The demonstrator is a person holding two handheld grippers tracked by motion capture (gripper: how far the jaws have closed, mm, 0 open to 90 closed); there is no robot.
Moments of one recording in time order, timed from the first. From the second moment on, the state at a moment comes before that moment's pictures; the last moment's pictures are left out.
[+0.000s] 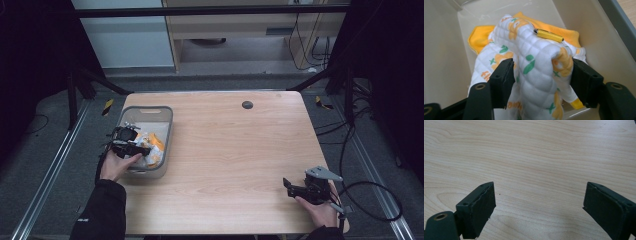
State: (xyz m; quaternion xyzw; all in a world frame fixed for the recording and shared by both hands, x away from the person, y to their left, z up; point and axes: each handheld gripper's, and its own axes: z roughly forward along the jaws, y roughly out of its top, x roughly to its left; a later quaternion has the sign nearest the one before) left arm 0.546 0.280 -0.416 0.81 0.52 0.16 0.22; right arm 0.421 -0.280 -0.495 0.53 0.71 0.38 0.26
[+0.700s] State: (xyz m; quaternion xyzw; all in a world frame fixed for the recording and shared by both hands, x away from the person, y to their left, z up) left arm 0.548 0.278 -0.420 0.82 0.52 0.14 0.19; right arm 0.420 -0.279 -0.495 0.53 0.72 0.38 0.25
